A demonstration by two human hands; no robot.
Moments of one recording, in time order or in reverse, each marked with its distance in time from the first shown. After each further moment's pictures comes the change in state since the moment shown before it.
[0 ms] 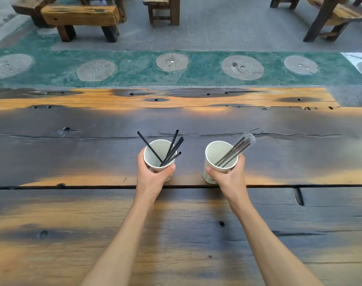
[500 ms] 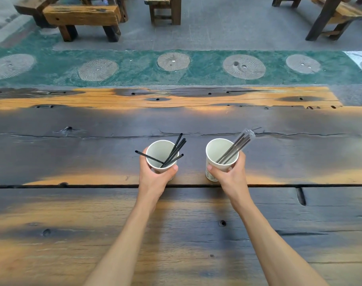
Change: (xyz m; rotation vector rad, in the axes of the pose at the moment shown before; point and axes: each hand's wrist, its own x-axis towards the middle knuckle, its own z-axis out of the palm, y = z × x) left_hand -0.002 -0.002 -0.001 0.035 -0.006 -0.015; right_hand 0.002 -0.002 0.000 -0.006 -0.018 -0.018
